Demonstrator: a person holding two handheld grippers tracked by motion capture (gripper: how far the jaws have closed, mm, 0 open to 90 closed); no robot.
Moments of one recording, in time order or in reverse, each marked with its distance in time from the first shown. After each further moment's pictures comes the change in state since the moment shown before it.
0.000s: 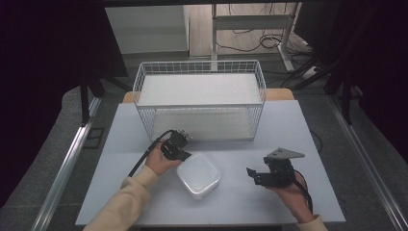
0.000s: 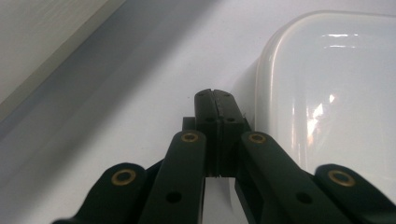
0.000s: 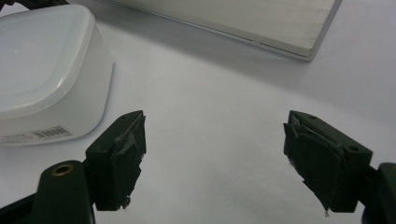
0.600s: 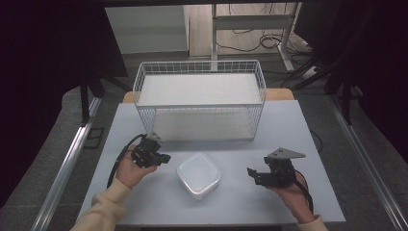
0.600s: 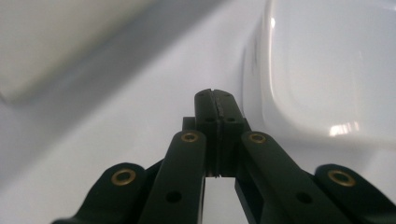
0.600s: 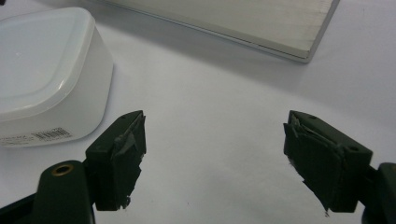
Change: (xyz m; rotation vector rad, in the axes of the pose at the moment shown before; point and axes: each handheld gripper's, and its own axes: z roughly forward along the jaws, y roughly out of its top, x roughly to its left) left arm -0.001 -0.071 -0.070 -0.113 0.064 -0.088; right arm 0.000 0.001 -0.002 -0.005 -0.003 -0.003
